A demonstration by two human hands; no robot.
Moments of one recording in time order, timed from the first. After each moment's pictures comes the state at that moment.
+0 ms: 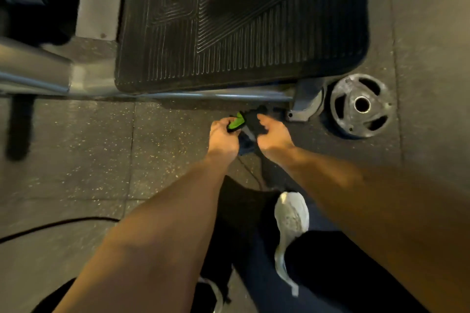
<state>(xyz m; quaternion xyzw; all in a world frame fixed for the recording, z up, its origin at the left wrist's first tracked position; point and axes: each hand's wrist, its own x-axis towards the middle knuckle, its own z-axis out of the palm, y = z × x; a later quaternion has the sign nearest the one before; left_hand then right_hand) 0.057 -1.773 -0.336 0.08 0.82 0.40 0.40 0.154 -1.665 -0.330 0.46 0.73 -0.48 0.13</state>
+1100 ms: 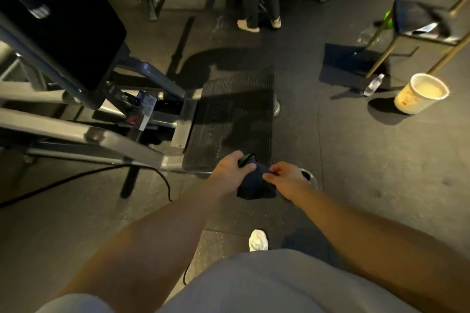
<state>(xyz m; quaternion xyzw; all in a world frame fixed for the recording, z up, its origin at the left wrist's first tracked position) 0.183 -1.775 0.345 0.27 0.85 0.31 0.33 0.311 -1.636 0.318 0.41 0.77 -0.48 0.06</state>
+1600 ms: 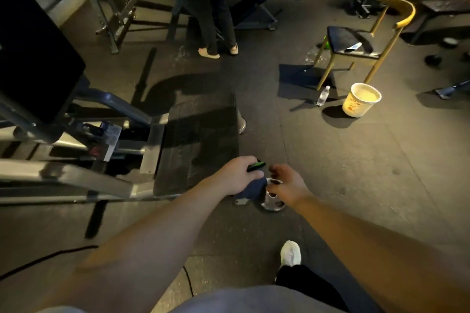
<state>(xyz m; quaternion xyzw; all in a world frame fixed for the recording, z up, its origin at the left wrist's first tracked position) 0.253 -1.715 0.395 0.47 0.77 0.26 0.35 0.411 -1.607 0.348 0.44 0.74 -0.51 -0.02</state>
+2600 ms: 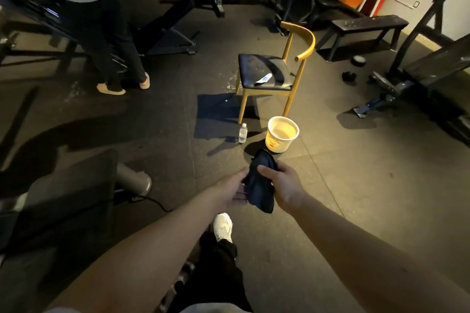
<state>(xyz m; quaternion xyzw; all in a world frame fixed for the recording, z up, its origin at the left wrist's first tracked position) 0.376 -1.042 0.370 0.16 0.62 0.37 0.67 0.528 -0.977 0.399 0.52 0.50 -0.66 -0.22</state>
